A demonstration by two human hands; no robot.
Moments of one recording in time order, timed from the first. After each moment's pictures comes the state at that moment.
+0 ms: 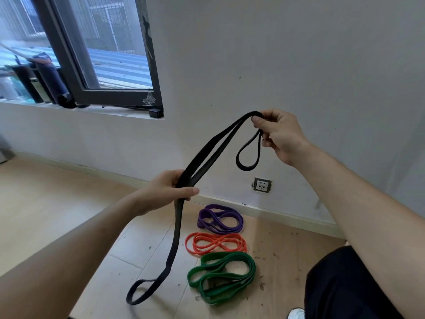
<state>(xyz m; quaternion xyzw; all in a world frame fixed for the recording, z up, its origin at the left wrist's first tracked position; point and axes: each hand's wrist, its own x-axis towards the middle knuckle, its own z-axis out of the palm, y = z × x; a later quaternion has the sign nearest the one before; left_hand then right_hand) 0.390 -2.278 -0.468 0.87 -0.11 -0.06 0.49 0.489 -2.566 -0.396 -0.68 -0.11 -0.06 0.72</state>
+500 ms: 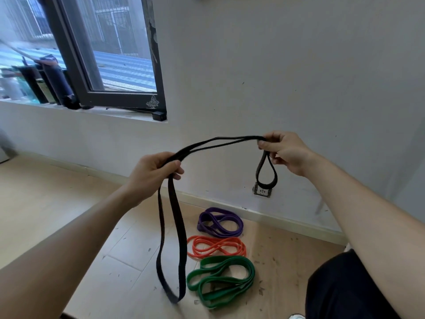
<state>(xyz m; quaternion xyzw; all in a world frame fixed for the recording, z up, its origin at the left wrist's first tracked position) 0.385 -2.263 -0.441 0.82 -0.07 0.13 0.55 0.513 -2.596 -0.425 -0.78 -0.10 0.02 0.62</state>
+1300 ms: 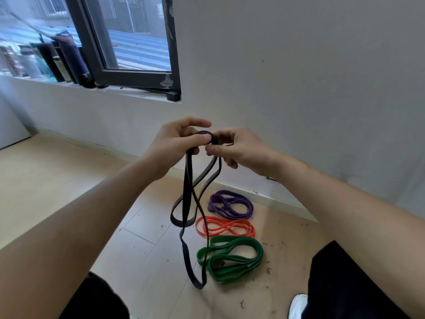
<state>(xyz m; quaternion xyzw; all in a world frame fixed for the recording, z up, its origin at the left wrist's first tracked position) 0.367 -2.289 -0.412 0.78 -0.08 0.11 0.60 0.431 -2.479 -0.425 -0.76 -0.34 0.12 0.54</state>
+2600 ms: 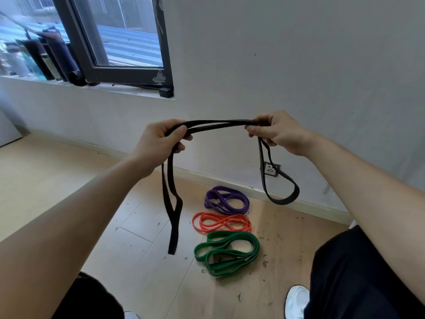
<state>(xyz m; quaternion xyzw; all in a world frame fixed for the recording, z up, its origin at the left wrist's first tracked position) 0.380 -2.272 -0.429 0.81 -0.04 0.14 0.57 0.488 -2.563 -0.423 -0.80 -0.24 0.07 0.55</state>
